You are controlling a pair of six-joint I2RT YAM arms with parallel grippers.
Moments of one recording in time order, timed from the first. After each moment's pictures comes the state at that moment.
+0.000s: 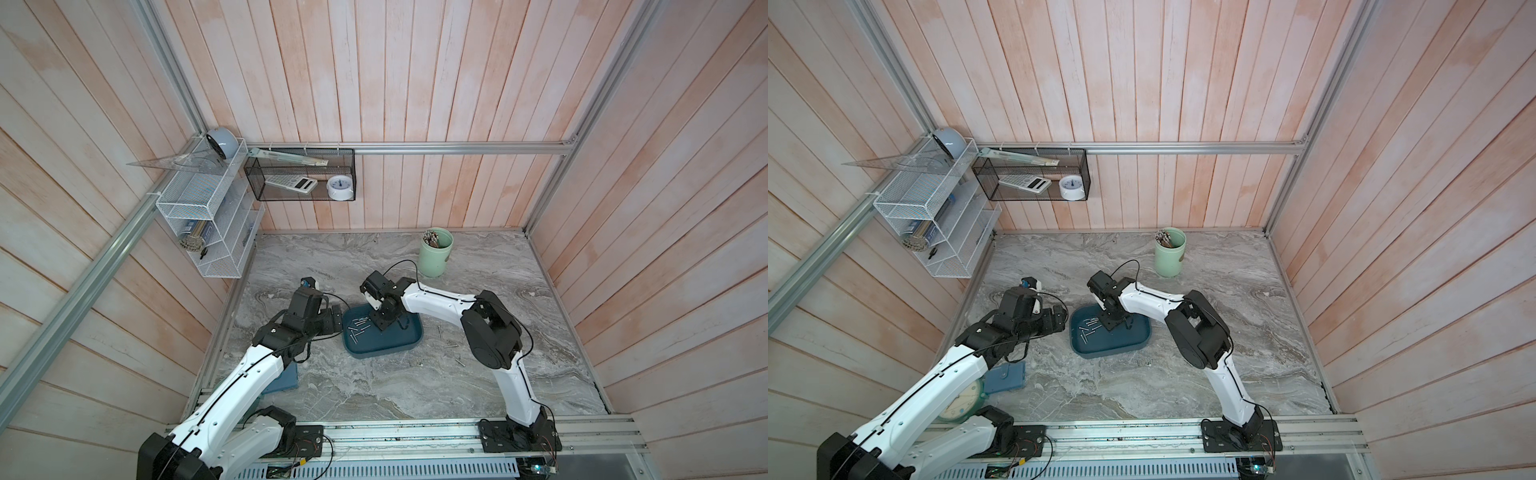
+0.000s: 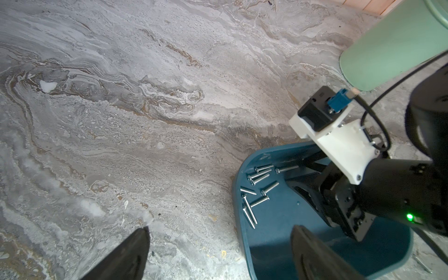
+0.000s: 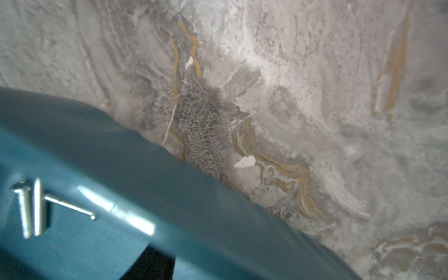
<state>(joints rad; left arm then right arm) -0.40 1.01 0.78 -0.59 -0.12 -0.42 0.88 2.18 1.65 -0.72 0.03 0.12</state>
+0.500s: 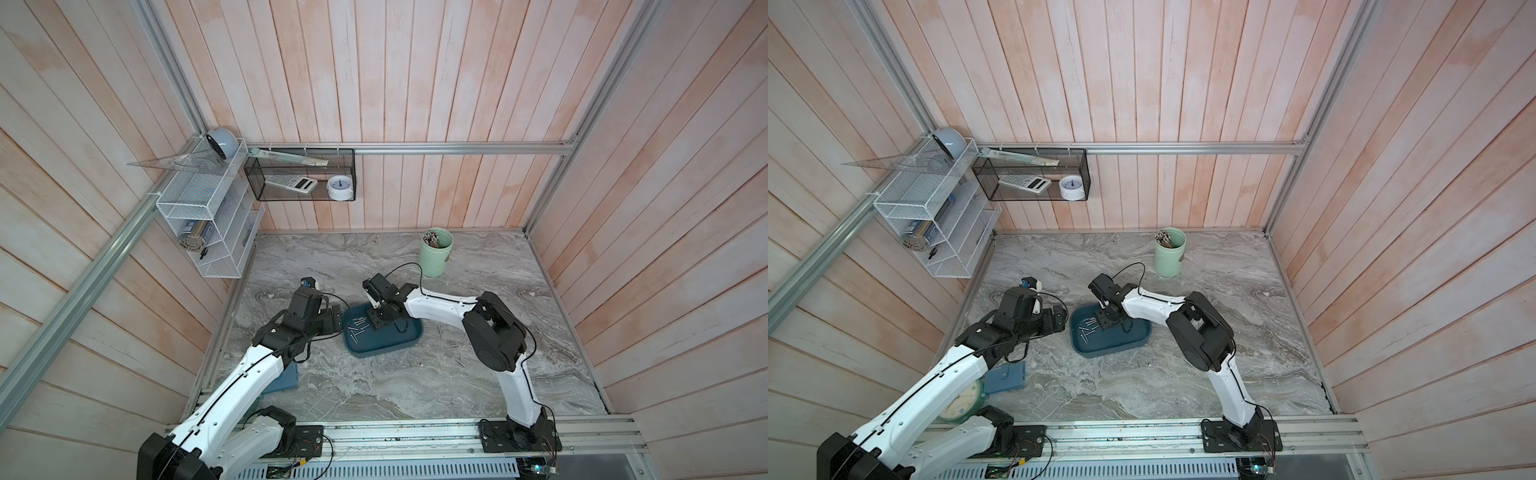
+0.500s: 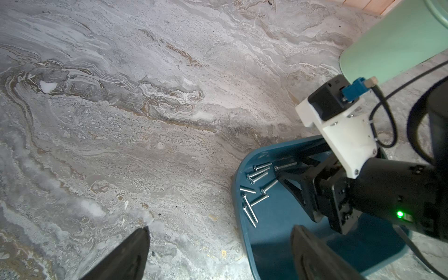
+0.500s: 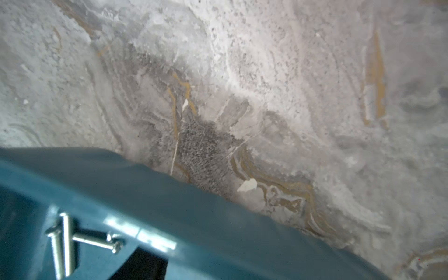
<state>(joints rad) -0.40 1.01 0.78 -0.59 -0.12 -0.42 0.89 2.15 1.55 -0.51 0.05 0.28</state>
